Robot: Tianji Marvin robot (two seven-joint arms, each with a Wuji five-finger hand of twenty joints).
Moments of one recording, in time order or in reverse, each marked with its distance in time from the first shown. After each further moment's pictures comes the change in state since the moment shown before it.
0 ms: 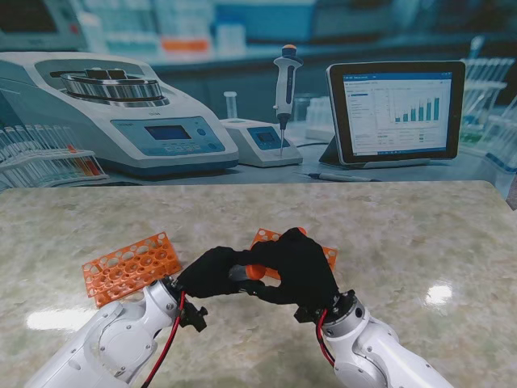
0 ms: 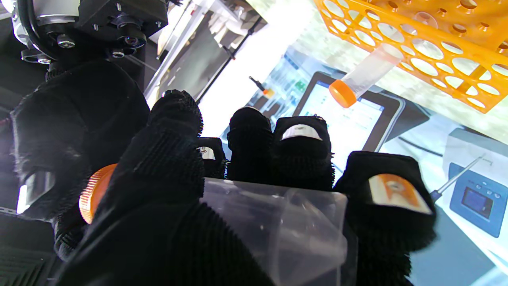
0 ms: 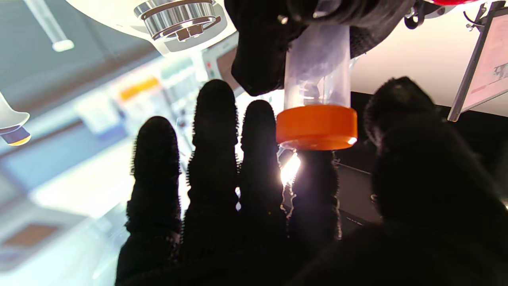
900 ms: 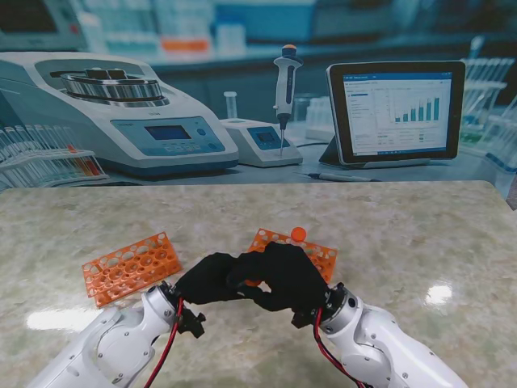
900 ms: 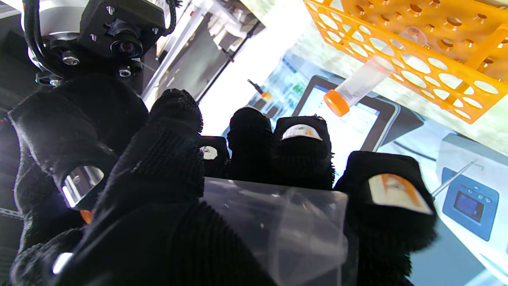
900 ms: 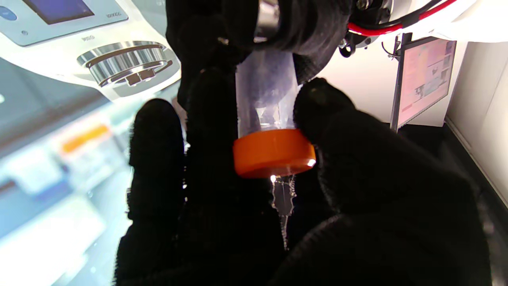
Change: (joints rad) left arm 0.026 0.004 -0.006 0.007 0.011 -0.019 0.013; right arm 0.045 0.012 0.006 0.006 0.038 -0.205 0.180; left_hand -0.001 -0.005 0.000 0.000 0.024 0.038 0.003 0.001 0.000 0.000 0.000 0.000 0.000 0.000 0.000 0.000 0.000 0.000 0.000 0.000; right_hand 0.162 -0.110 0.388 -0.073 0.012 -0.013 0.186 0.021 -0.022 0.109 -0.016 0.253 0.115 0.013 0.032 0.053 0.237 -0.059 0.012 -0.052
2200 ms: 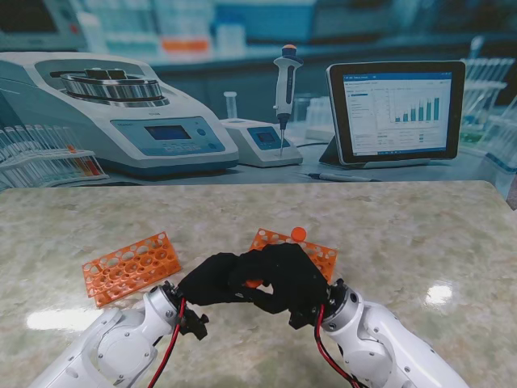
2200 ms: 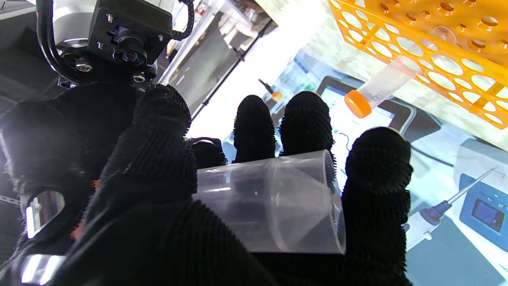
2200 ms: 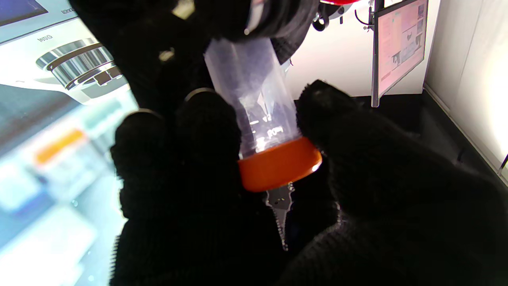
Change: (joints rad) left arm 0.009 -0.002 0.003 -0.034 -0.031 0.001 -0.026; right arm -0.005 -0.033 0.033 -0.006 0.100 -0.133 0.052; left_hand -0.025 -0.006 -0.065 0.000 -0.066 -0.042 -0.091 -0.146 -0.097 0.013 -0.200 -0.130 -0.099 0.050 -0.302 -0.048 -0.309 0.082 -0.232 0.050; right_hand -0.075 -0.041 0.151 -0.001 0.120 0.012 -0.011 0.118 0.074 0.083 0.056 0.035 0.076 -0.002 0.345 0.090 0.151 0.006 0.147 0.053
